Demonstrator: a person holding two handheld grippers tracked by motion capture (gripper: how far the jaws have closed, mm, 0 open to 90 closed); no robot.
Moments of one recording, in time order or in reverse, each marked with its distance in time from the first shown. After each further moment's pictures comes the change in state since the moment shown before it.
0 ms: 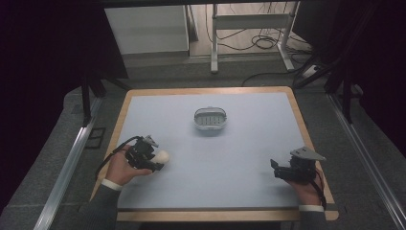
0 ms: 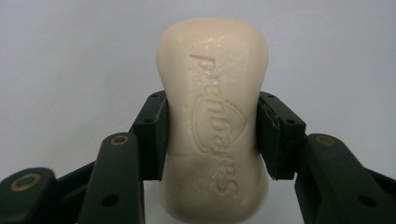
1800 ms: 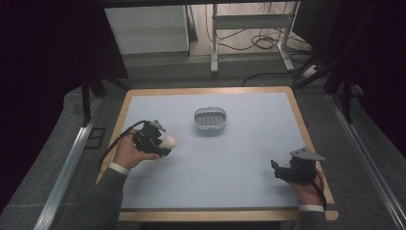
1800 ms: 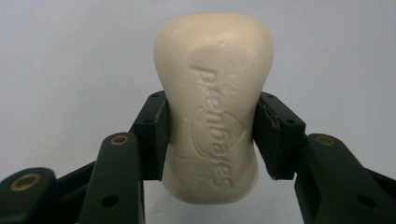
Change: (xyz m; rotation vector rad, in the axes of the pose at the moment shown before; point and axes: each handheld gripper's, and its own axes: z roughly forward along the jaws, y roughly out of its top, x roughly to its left) left arm 0.009 0.048 -0.009 -0.035 0.000 0.035; right arm -0.002 -0.004 0.003 0.014 -0.006 -0.003
